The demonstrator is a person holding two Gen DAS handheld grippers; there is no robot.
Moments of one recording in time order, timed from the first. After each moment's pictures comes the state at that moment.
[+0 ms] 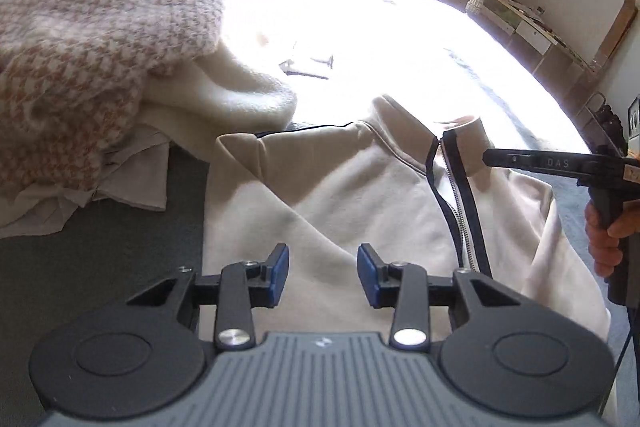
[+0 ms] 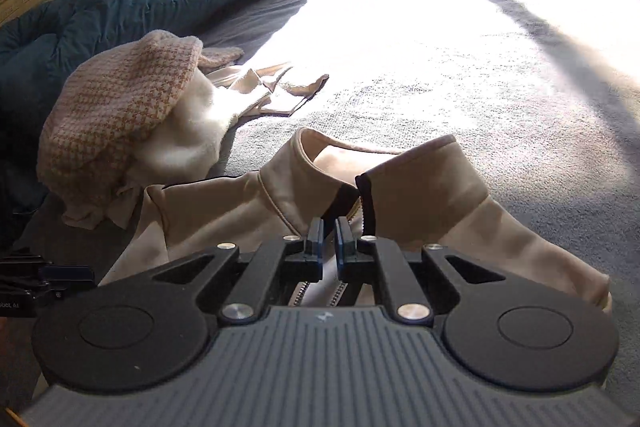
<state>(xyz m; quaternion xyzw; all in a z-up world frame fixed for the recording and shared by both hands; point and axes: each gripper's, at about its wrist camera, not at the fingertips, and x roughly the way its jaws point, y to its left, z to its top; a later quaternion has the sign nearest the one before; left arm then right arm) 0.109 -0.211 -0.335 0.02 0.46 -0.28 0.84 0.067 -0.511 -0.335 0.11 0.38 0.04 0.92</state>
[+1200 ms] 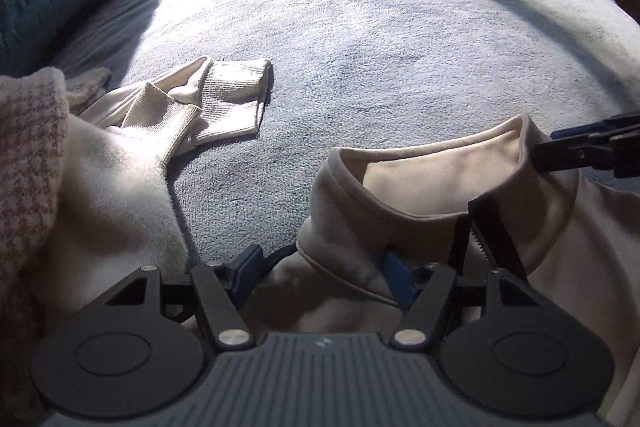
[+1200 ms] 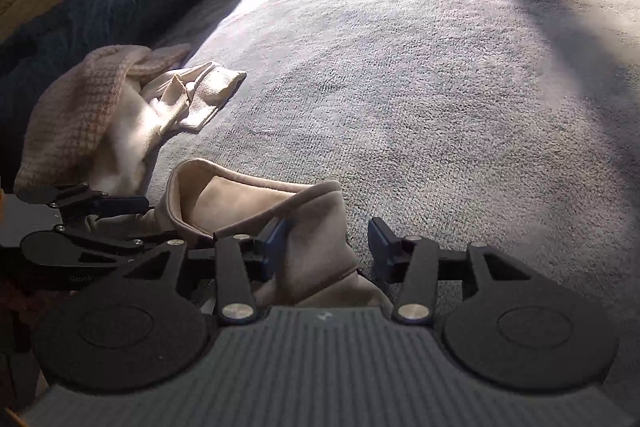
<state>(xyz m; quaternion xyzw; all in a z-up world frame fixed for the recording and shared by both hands) 0.213 -0.378 -0.360 0.21 0.47 -0.23 0.82 0.136 -0.623 -0.373 0.19 0.44 0.09 0.88</state>
